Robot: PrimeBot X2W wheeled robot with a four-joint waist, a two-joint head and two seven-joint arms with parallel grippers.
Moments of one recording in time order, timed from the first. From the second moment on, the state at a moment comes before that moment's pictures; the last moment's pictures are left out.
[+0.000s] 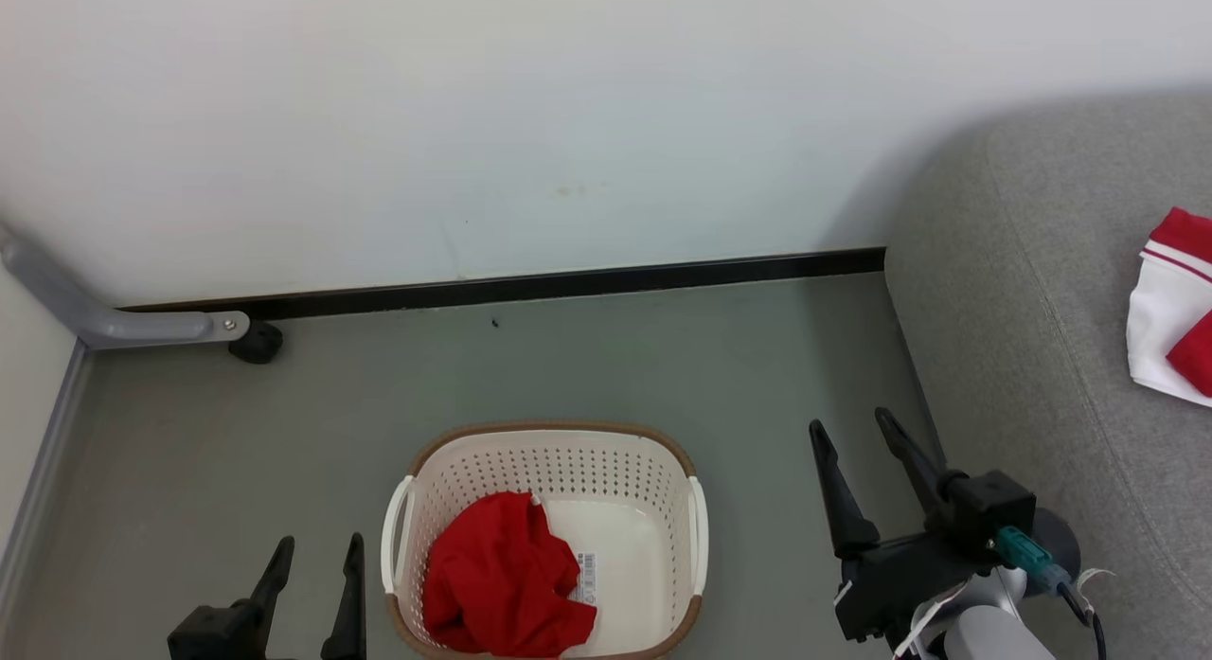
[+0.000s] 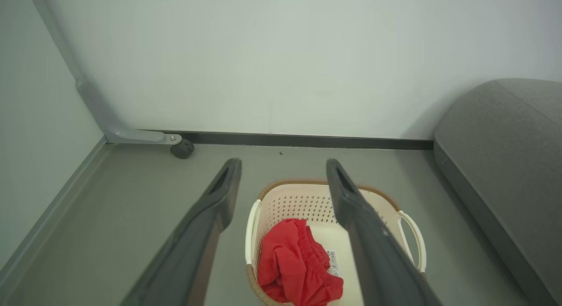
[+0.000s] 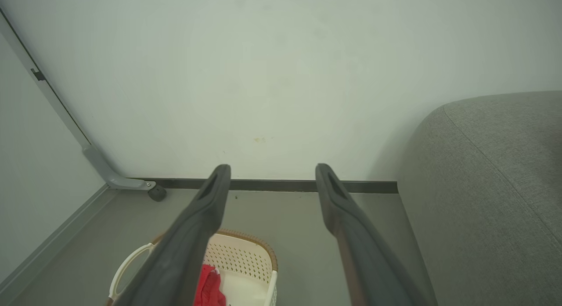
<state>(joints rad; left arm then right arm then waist) -0.03 0.20 -0.17 0.40 -0.42 -0.04 -0.25 -0.22 -0.05 0.32 0.41 0.25 -0.01 -0.25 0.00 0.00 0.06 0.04</state>
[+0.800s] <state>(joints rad) -0.17 0.24 -0.19 0.45 -0.41 -0.12 -0.25 -0.35 -0.06 0.44 0.27 0.22 -0.11 -0.25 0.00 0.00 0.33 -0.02</state>
